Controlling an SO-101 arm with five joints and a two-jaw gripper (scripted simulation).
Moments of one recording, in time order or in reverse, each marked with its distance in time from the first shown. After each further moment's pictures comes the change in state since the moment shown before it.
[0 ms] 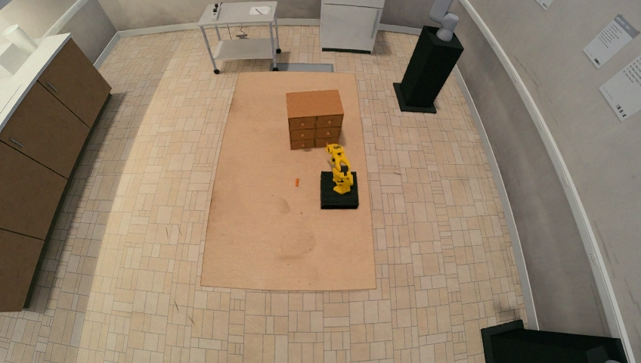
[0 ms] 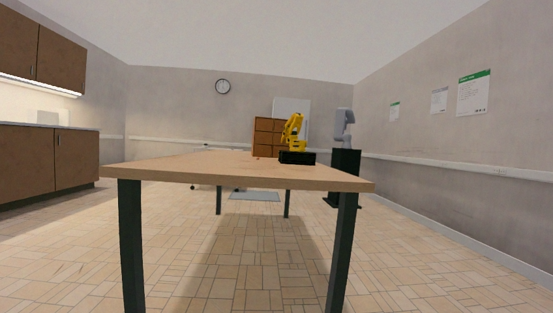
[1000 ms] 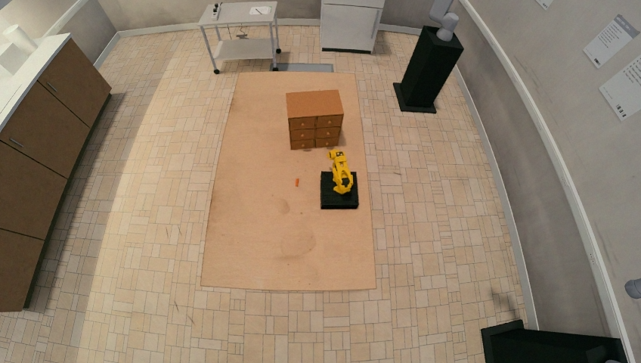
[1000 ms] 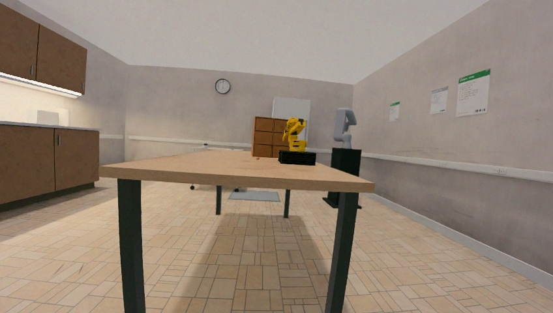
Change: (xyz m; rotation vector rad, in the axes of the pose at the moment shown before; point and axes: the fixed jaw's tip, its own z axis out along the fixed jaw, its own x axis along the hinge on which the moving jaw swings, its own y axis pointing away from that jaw) arm -0.034 -0.001 -0.035 0.004 -0.043 0.001
